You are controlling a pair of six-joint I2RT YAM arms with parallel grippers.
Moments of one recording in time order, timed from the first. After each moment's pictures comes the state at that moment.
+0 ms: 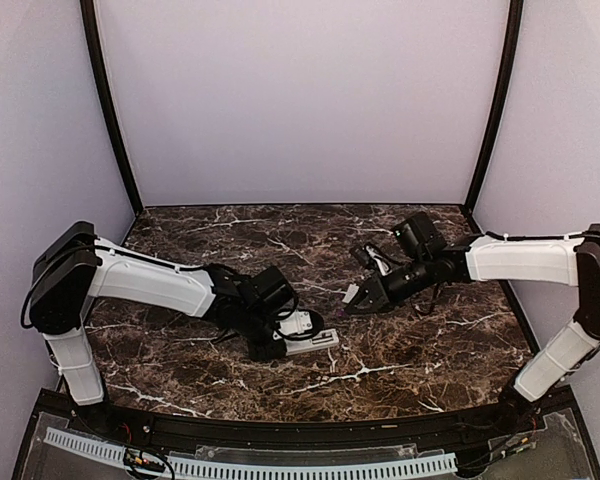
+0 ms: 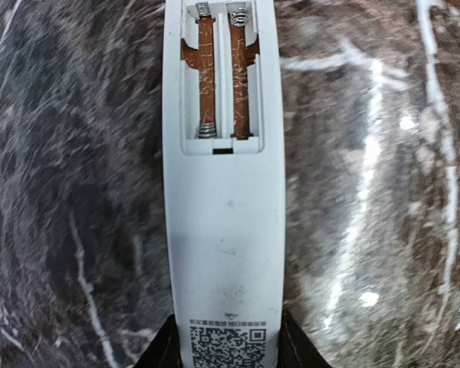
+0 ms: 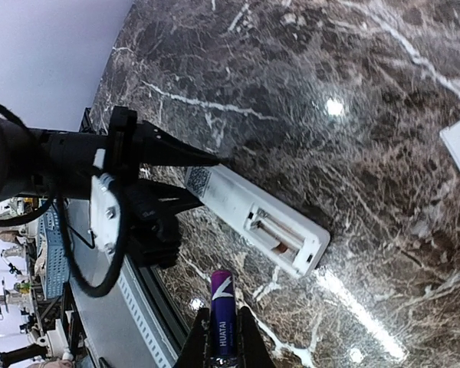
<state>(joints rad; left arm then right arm) -1.02 1.83 1.11 -0.46 -0.02 0.36 0.66 1.53 0.95 -0.34 -0.70 0.35</state>
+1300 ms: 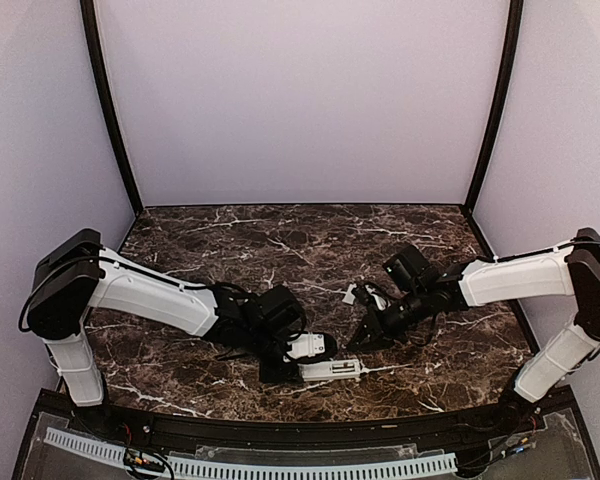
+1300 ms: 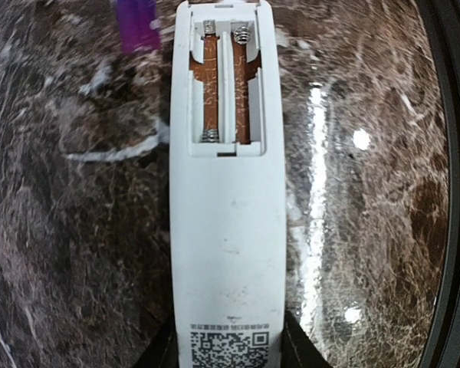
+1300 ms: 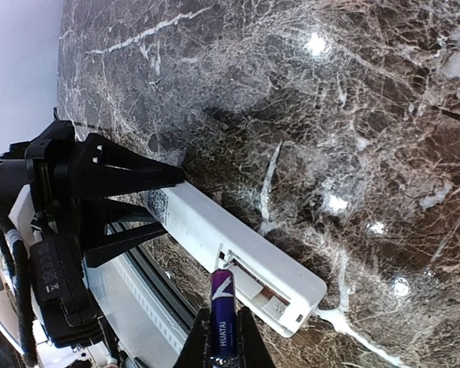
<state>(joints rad) -1.10 1.84 1.05 -0.32 0.17 0.35 0.77 1.53 0.78 -0.28 -0.64 0.64</state>
